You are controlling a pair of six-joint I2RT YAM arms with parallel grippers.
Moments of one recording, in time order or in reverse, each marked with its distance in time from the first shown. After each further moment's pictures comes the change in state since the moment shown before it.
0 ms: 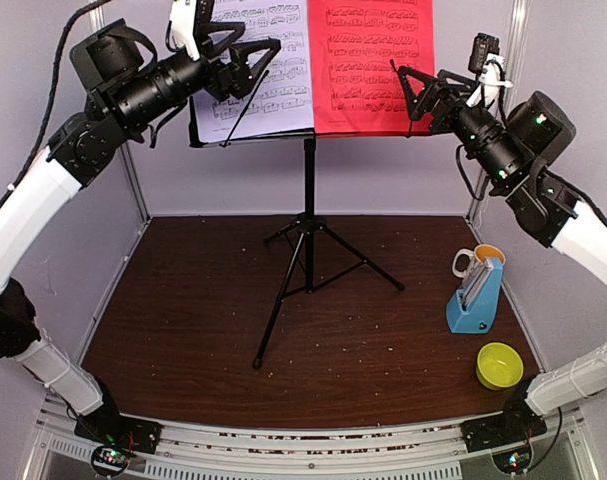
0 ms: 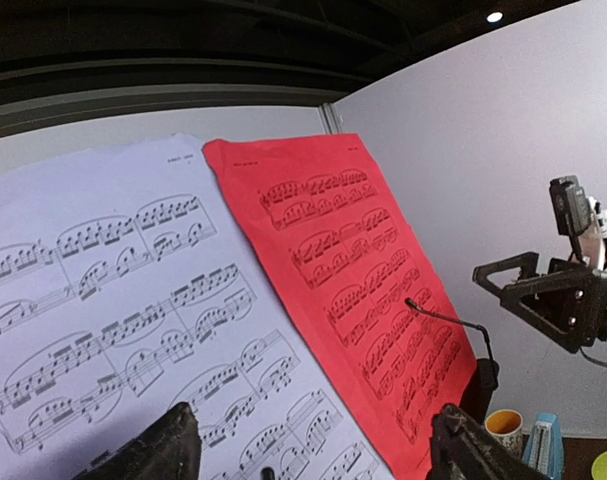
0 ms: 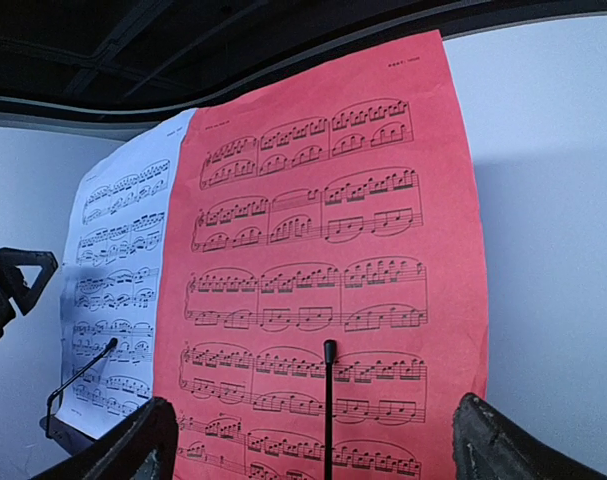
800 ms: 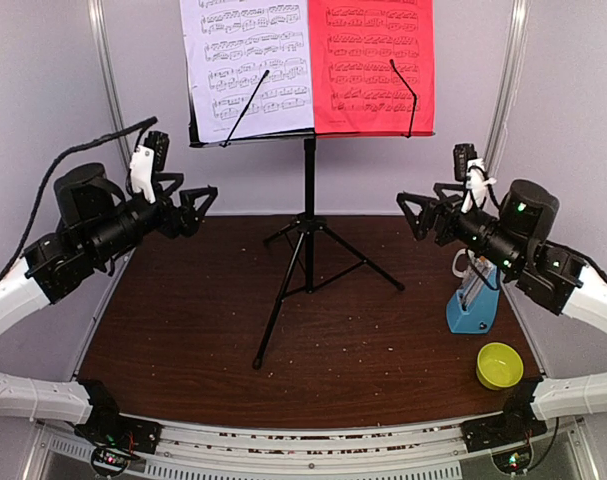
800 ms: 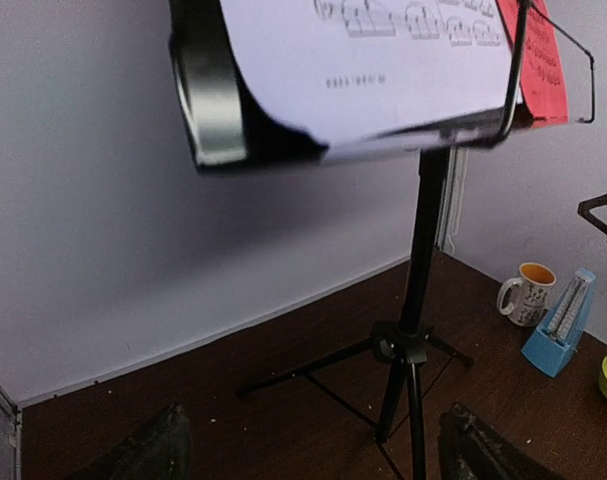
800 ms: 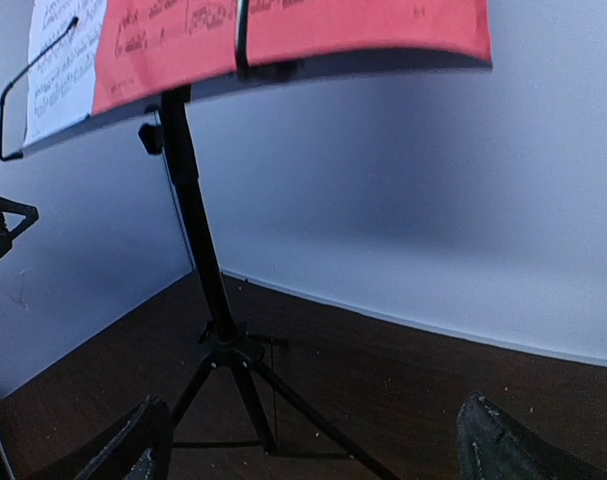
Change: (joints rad) left arm 0.127 -0.570 -0.977 0.043 -0.185 -0.273; right arm 0.000 -0.294 -0.504 -0.227 -0.032 0.092
